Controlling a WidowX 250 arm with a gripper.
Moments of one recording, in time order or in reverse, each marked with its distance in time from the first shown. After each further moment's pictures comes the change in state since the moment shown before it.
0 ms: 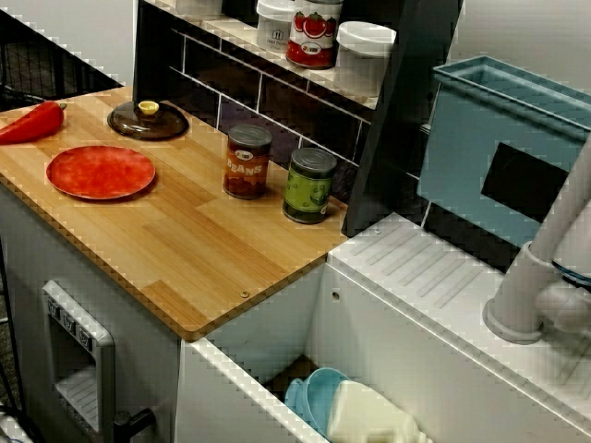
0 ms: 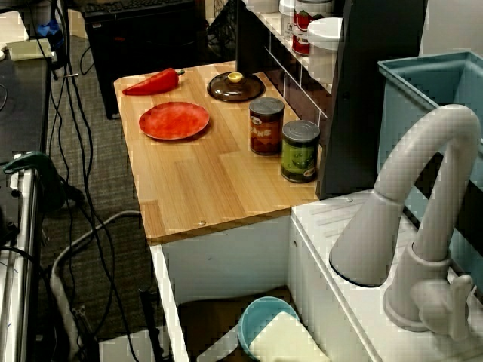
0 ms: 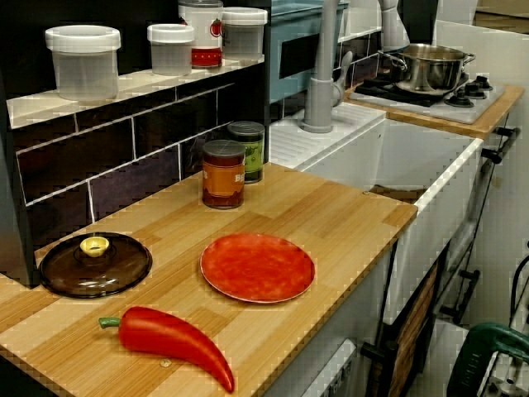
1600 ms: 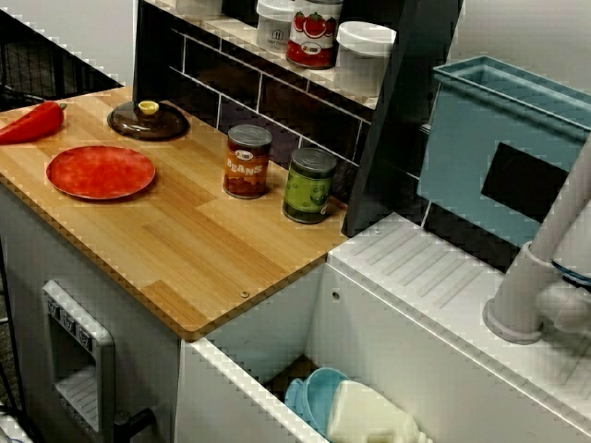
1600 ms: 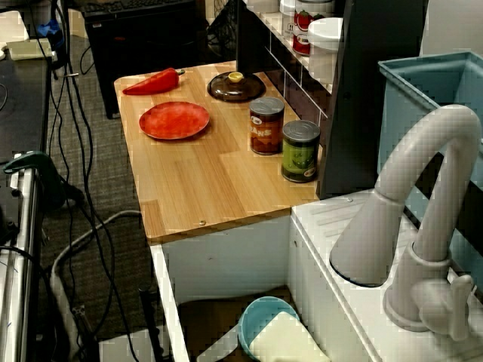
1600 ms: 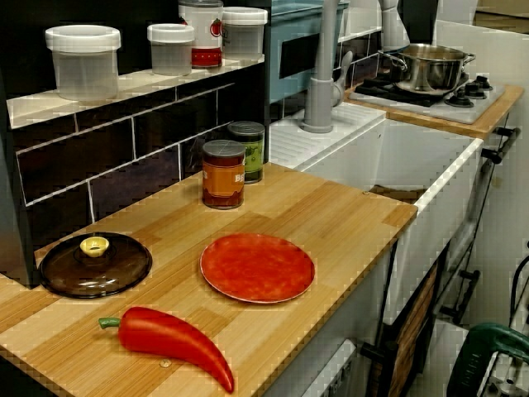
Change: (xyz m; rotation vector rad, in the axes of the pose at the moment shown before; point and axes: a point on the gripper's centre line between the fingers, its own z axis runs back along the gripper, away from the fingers) arm -0.034 0.090 0.009 -0.029 -0.043 0.214
